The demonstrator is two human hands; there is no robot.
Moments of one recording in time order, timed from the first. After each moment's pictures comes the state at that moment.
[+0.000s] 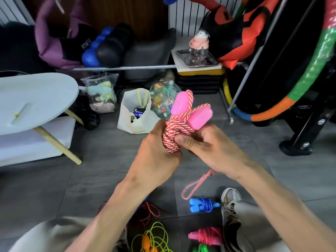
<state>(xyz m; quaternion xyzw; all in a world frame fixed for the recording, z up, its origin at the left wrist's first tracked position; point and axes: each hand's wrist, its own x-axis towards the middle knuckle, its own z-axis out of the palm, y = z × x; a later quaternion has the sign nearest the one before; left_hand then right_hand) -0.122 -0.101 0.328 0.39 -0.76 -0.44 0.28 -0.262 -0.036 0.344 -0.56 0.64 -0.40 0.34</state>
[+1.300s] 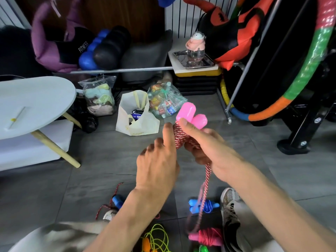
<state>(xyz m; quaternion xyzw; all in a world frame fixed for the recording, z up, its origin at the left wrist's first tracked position) -0.134 -0.084 0.302 0.45 -0.87 -0.02 0.21 -0.261 -0.046 0.327 -0.28 0.64 -0.52 0.50</state>
